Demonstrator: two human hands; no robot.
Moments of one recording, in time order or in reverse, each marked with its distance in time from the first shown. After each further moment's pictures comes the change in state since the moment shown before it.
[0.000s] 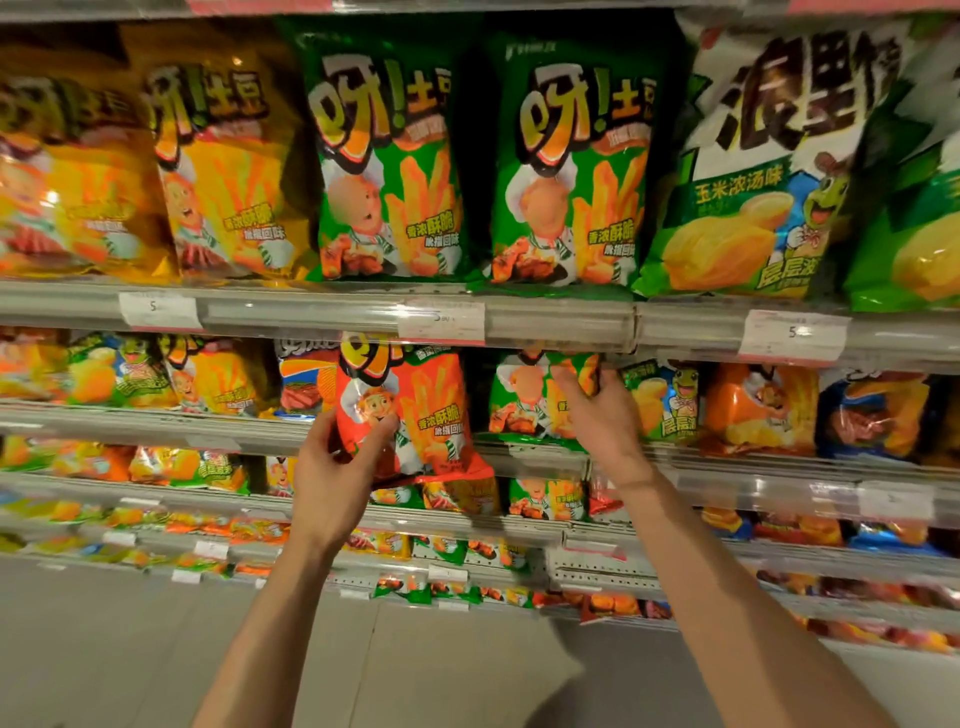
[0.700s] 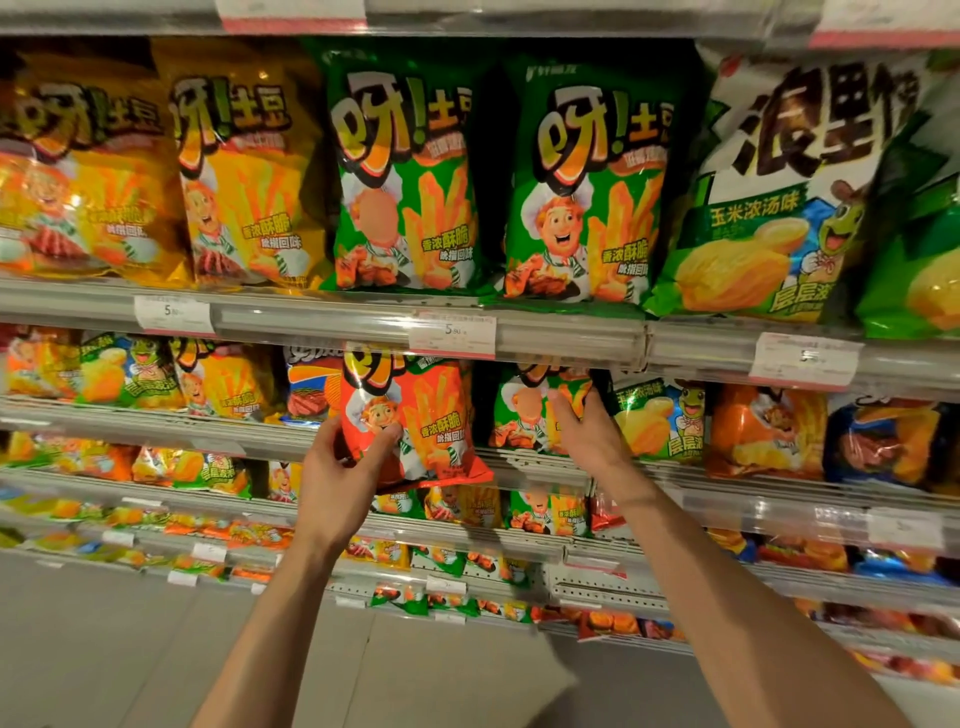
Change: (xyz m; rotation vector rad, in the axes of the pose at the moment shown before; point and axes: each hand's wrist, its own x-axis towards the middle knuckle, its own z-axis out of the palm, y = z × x) left_hand 0.011 -0.011 -0.003 -0.036 0.000 -0.026; right_hand 0.017 0.020 0.017 -0.265 -0.175 0.070
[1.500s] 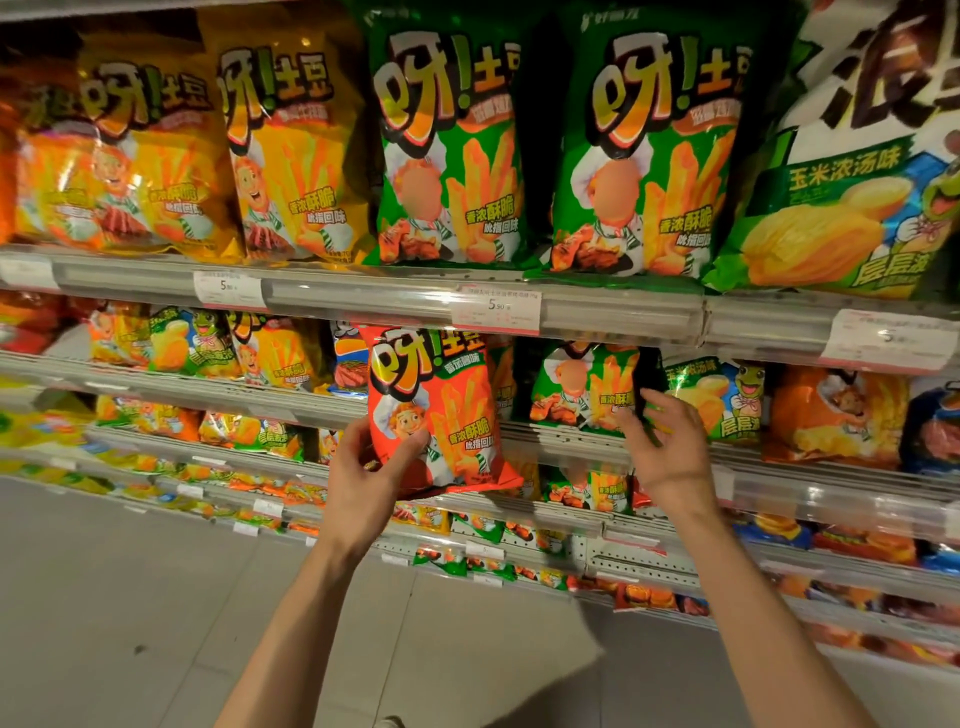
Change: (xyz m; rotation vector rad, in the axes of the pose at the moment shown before) left_hand -0.025 -0.002 -0.021 0.041 0.031 -0.105; right_hand -0.045 0.034 -0.012 0.151 0.173 -0.104
